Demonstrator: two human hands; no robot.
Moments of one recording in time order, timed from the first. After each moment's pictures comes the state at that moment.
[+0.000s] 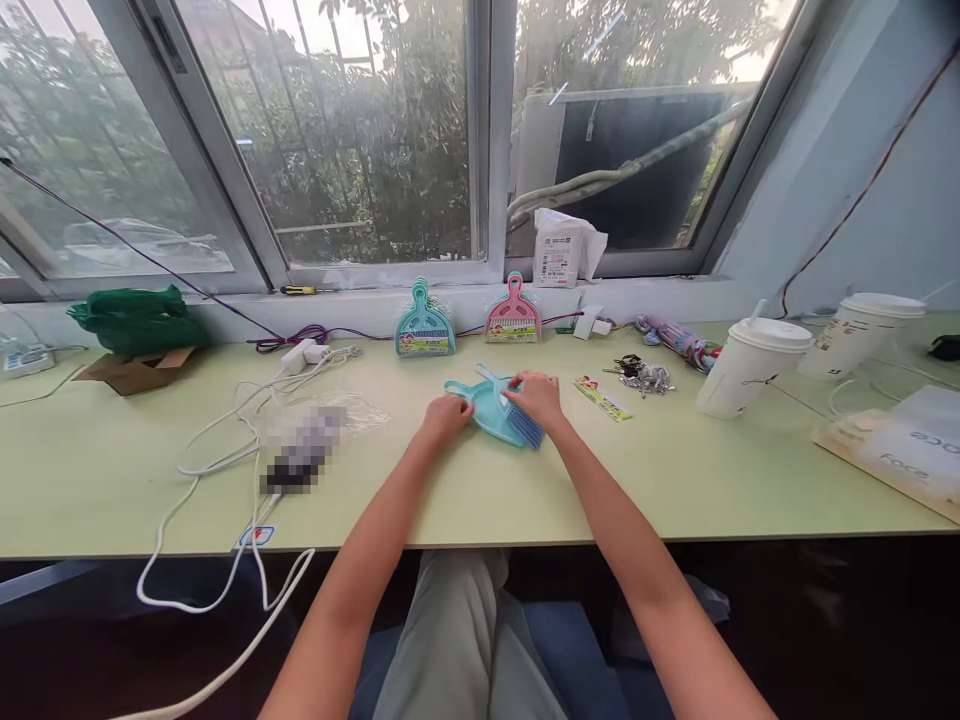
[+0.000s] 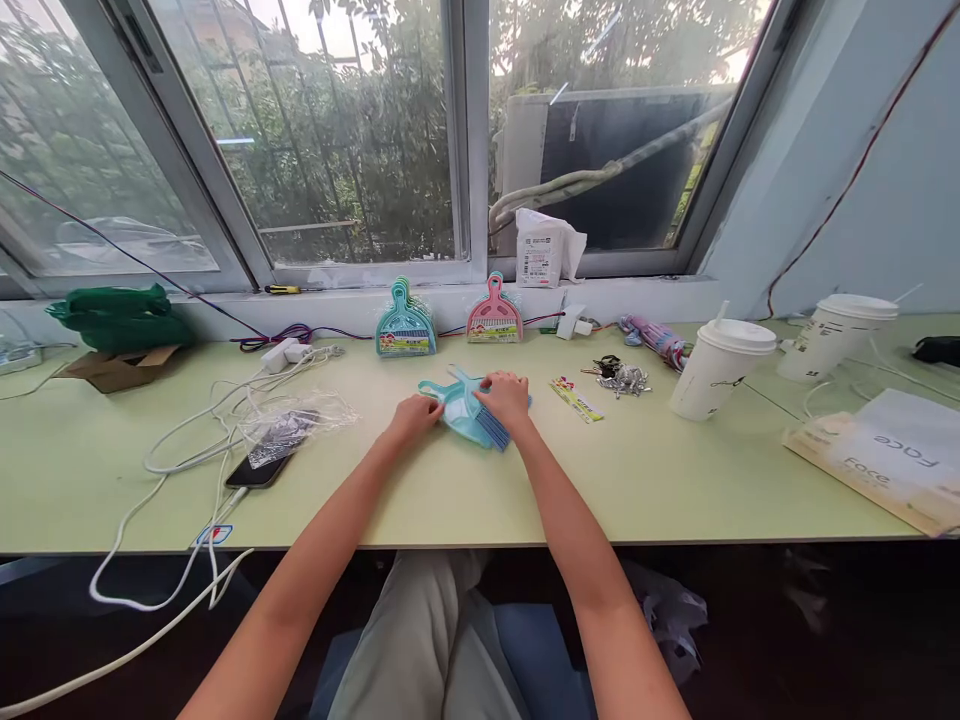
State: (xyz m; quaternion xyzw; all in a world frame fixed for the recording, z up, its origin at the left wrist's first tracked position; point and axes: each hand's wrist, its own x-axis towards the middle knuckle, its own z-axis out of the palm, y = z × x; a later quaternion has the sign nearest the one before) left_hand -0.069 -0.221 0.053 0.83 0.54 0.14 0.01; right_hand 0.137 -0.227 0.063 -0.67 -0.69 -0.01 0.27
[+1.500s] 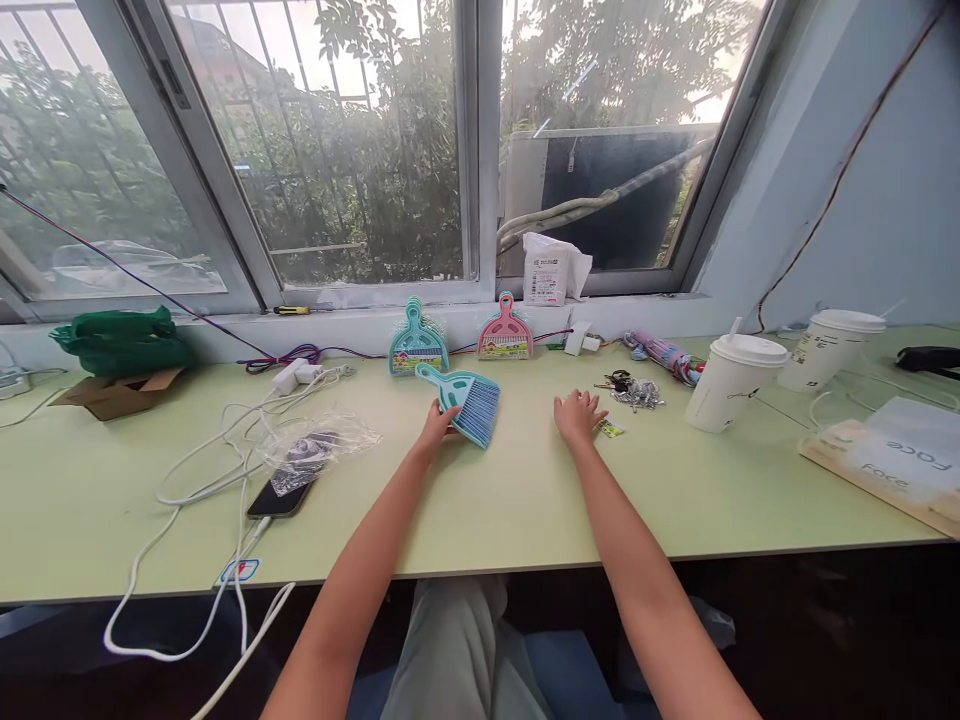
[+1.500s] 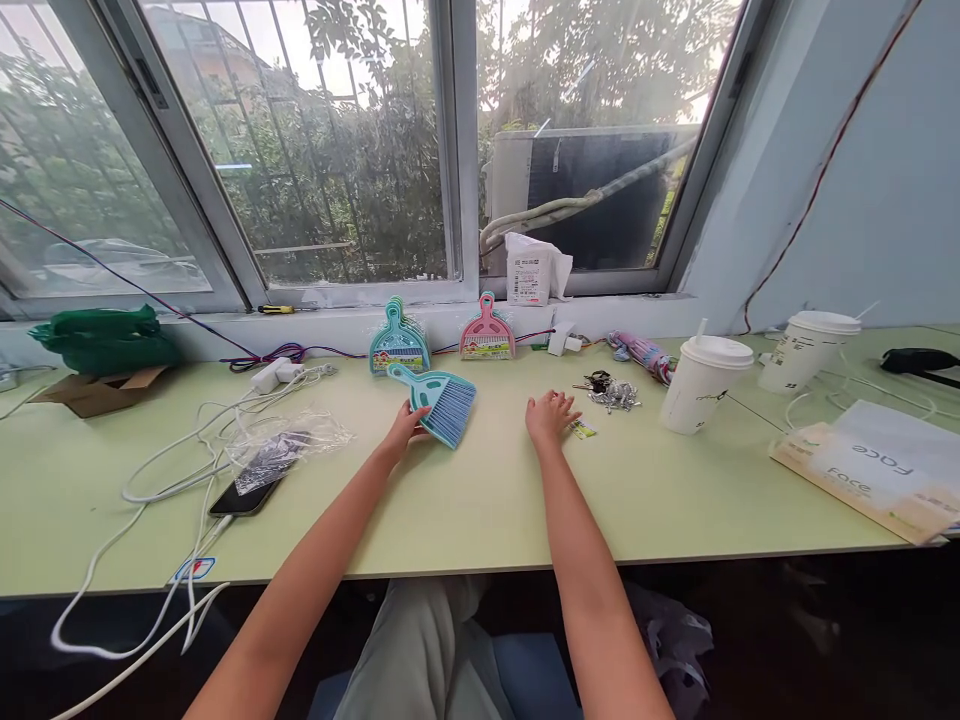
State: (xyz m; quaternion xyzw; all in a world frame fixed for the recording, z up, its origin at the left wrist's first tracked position) left_hand -0.069 -0.208 0.050 0.50 0.46 0.48 0.55; right_hand 0.208 -0.211 0.031 -0.83 -0.46 -0.01 0.31
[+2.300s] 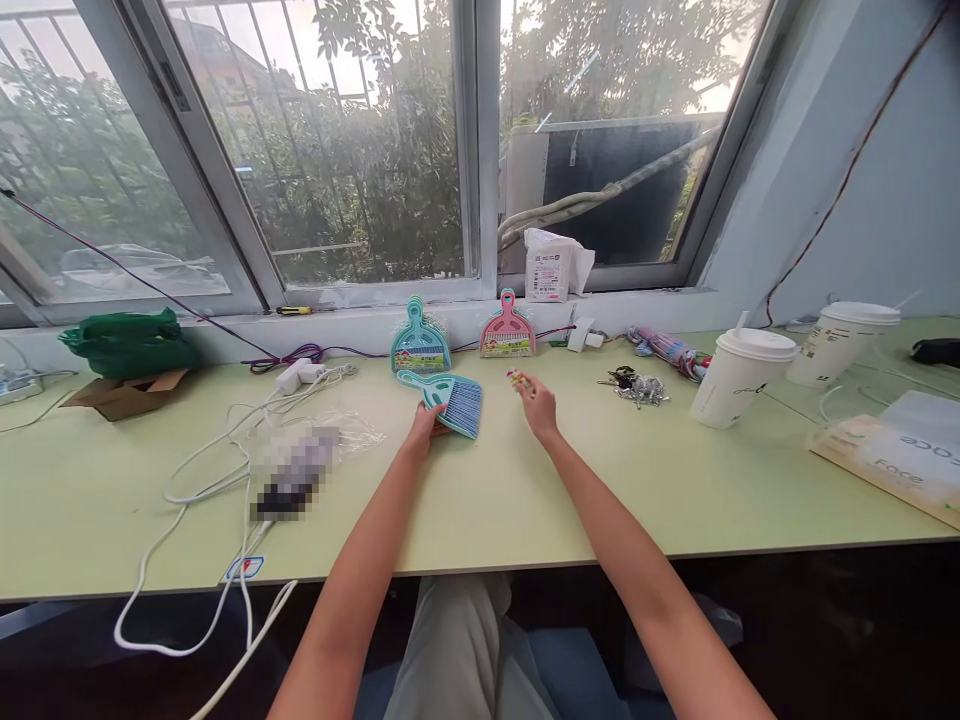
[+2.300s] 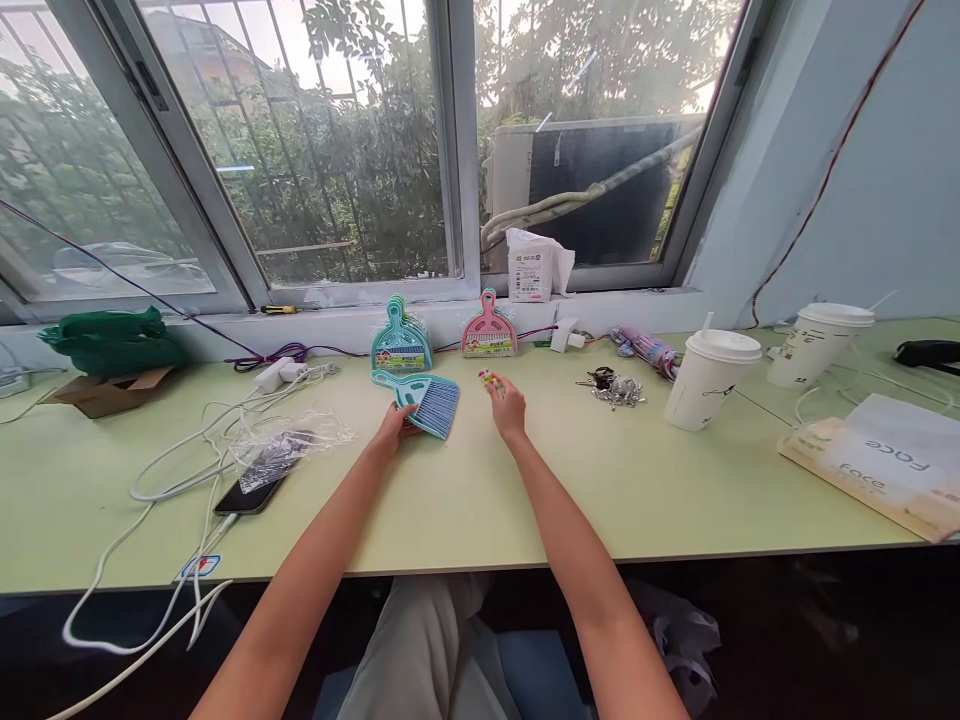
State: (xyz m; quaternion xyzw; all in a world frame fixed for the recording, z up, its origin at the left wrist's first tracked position) left_hand -0.091 -0.195 0.045 0.44 0.49 0.51 0.56; right_hand 0.145 -0.217 0.053 -0.66 -0.62 0.07 0.42
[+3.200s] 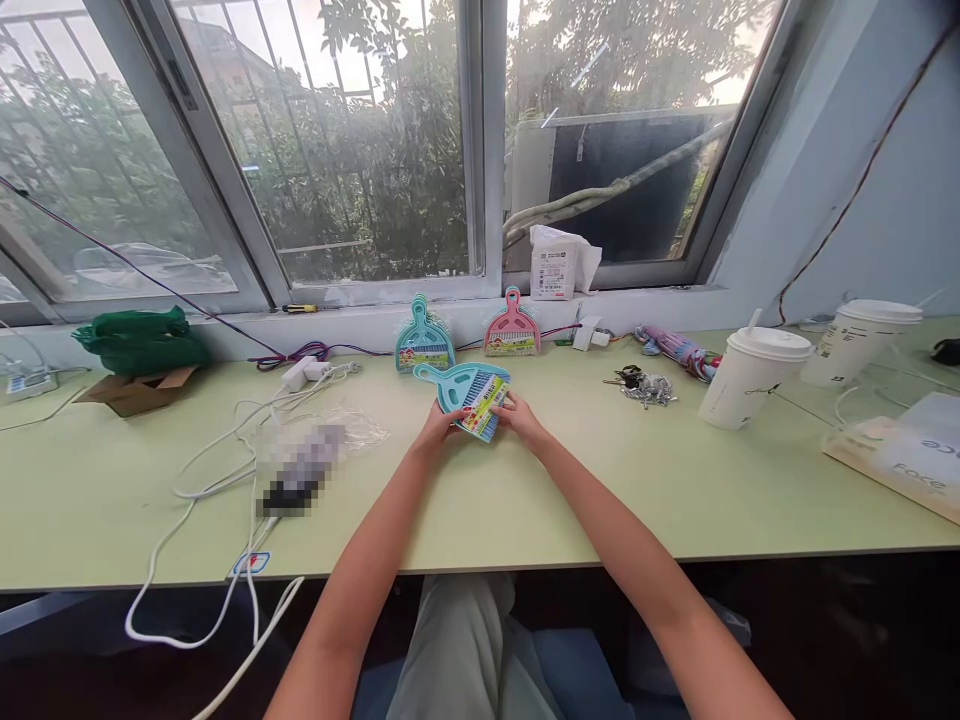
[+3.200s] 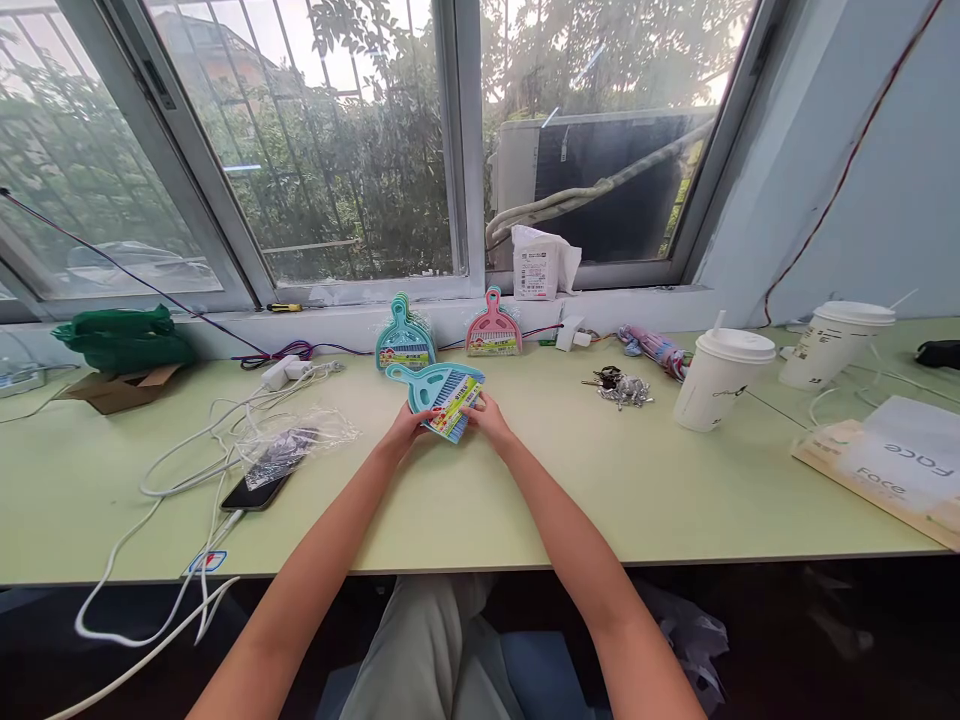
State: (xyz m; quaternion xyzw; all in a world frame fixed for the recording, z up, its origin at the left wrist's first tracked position) left_hand -0.078 -0.207 0.049 0.51 0.39 0.49 0.60; right_hand 0.110 -0.210 0.033 -0.43 -0.45 0.57 0.54
